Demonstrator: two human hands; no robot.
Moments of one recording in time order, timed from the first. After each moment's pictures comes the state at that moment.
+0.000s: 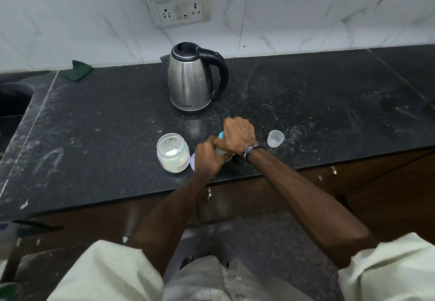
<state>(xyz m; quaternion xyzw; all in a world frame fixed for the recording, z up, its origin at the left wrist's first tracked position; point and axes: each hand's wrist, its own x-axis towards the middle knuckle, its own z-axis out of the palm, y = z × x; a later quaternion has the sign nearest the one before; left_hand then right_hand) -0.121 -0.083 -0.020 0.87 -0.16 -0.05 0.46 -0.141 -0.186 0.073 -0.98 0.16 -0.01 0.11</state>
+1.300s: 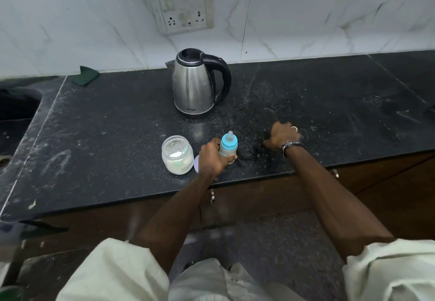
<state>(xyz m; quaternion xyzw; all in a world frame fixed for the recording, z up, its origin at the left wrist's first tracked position) -0.118 -0.083 -0.015 0.87 -0.16 -0.10 0.45 -0.166 -0.289 0.057 -0.91 0.39 0.15 0.06</state>
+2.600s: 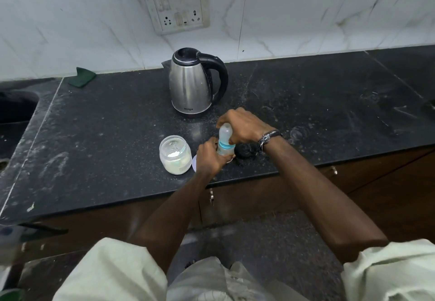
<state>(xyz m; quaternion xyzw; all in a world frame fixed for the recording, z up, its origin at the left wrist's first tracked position) -0.120 -0.082 -0.012 0.88 -0.16 -0.09 0.43 -0.145 -0.203 0.122 -0.99 0.03 0.08 0.12</state>
